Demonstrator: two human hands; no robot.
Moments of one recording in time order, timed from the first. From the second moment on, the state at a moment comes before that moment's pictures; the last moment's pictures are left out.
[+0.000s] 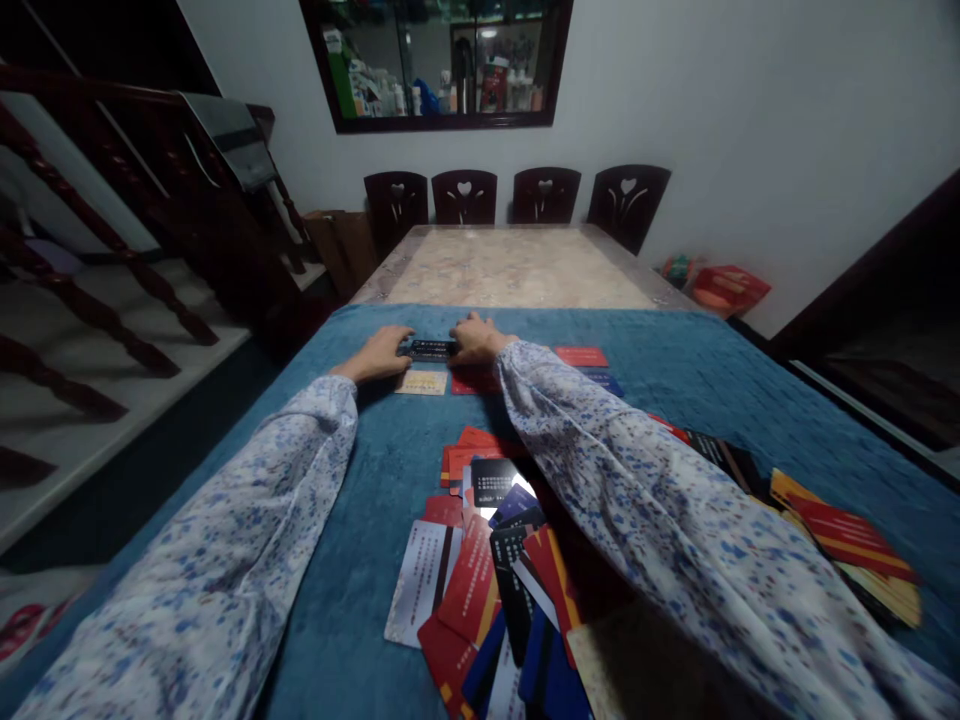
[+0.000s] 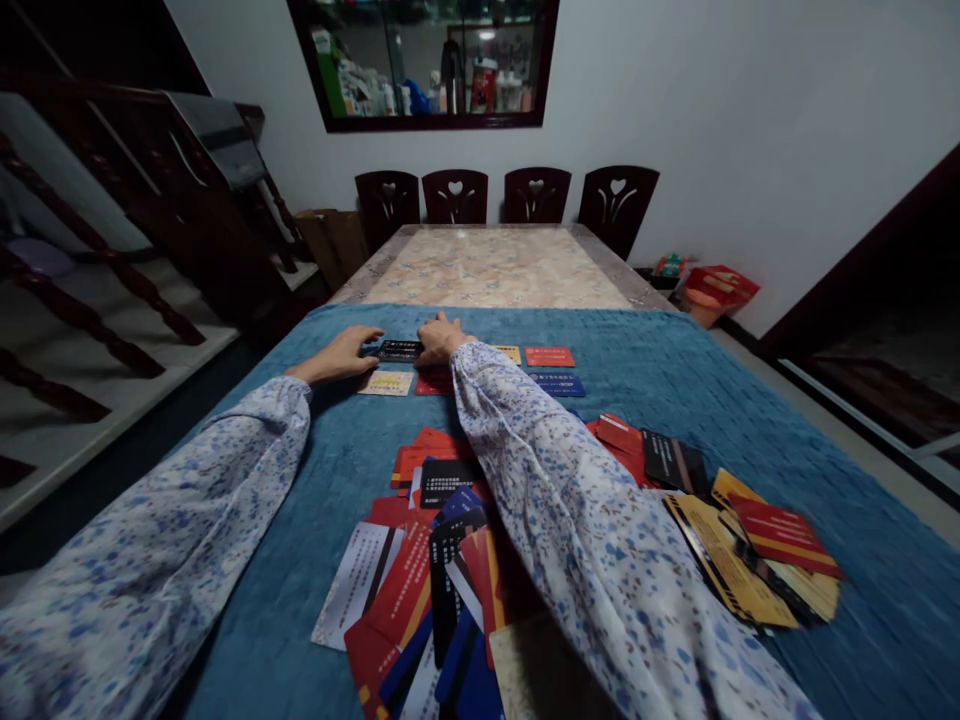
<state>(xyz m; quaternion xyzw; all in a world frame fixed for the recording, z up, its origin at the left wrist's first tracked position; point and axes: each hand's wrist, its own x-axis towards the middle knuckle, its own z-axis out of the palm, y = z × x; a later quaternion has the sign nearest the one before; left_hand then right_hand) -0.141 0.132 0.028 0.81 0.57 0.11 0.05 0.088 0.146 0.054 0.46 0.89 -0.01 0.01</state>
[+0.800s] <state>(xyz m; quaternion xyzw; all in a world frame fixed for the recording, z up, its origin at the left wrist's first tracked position) -0.103 0.057 0.020 0.84 0.48 0.23 0.04 0.126 0.087 0.061 0.43 0.90 0.04 -0.03</state>
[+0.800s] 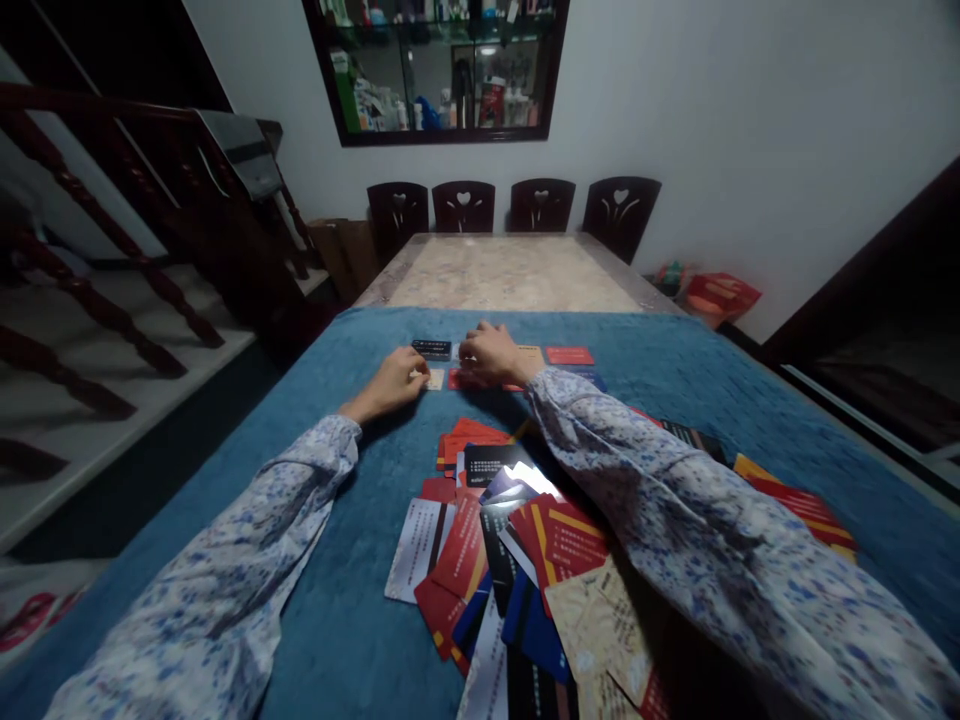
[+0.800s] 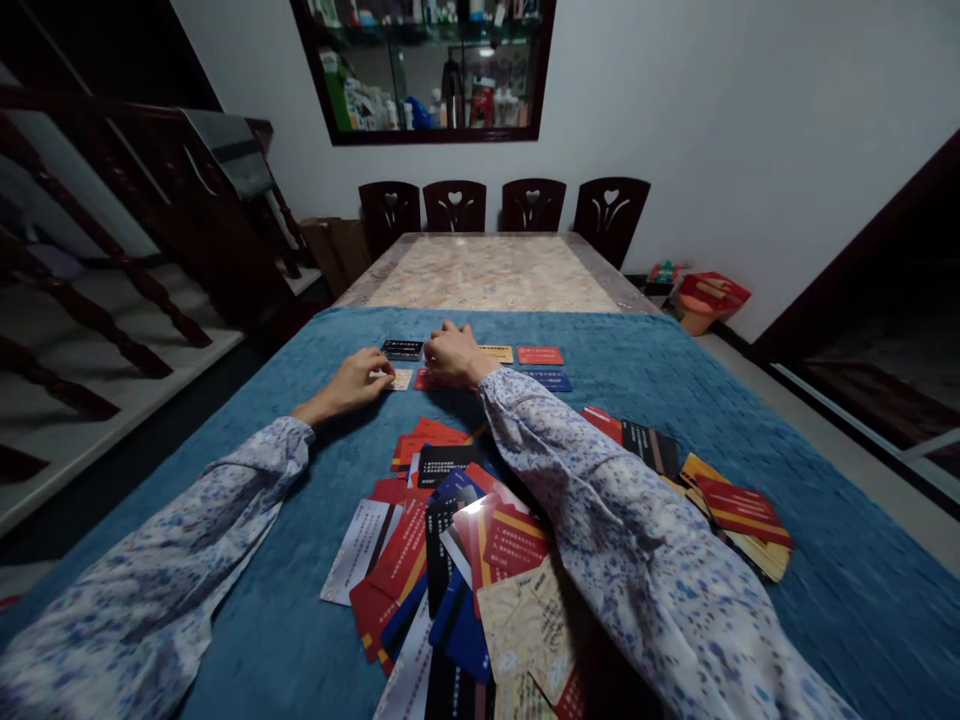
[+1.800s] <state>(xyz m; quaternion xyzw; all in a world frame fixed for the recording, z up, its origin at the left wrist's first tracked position) -0.040 0.002 0.025 0.89 0.45 0.07 0.10 0.165 -0.002 0.047 0.39 0.92 -0.04 0.00</state>
